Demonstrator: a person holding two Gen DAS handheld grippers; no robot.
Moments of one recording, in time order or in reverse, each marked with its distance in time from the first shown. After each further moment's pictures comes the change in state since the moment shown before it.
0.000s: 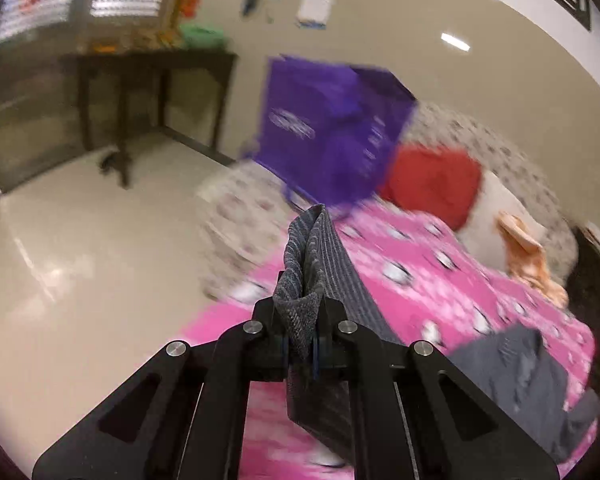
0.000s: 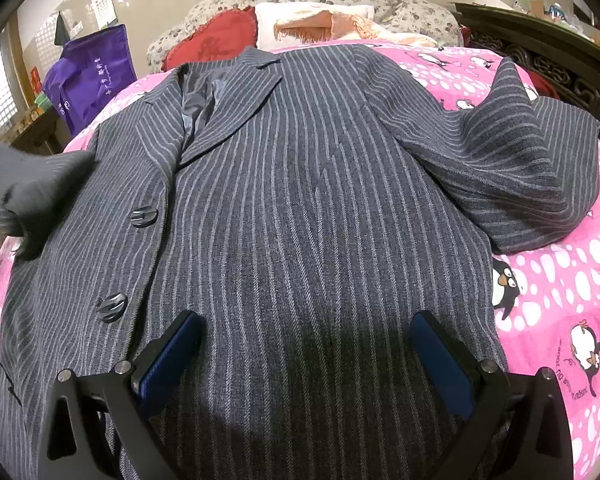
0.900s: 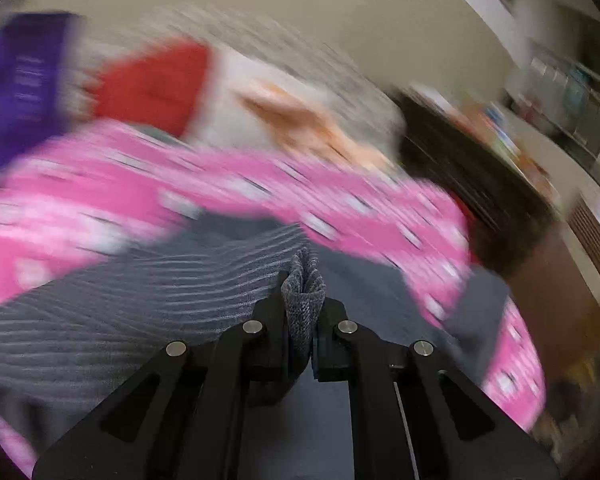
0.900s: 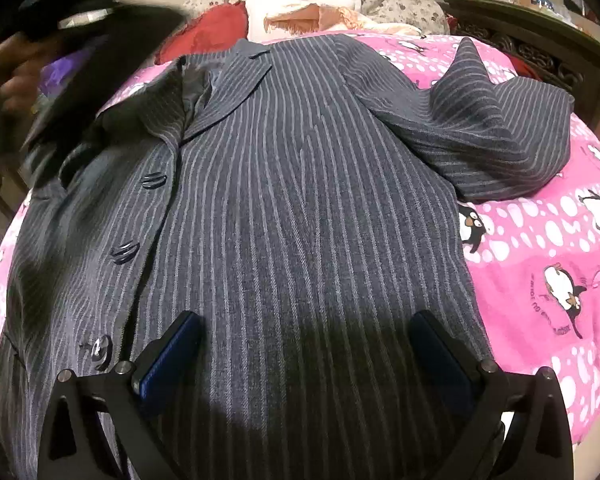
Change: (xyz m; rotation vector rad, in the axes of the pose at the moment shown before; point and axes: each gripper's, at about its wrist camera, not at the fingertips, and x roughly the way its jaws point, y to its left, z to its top) left arm 0.024 -0.408 -0.163 0.413 0.345 -0.695; right arm -0.031 -0.005 -0.032 0.026 0.029 -0.017
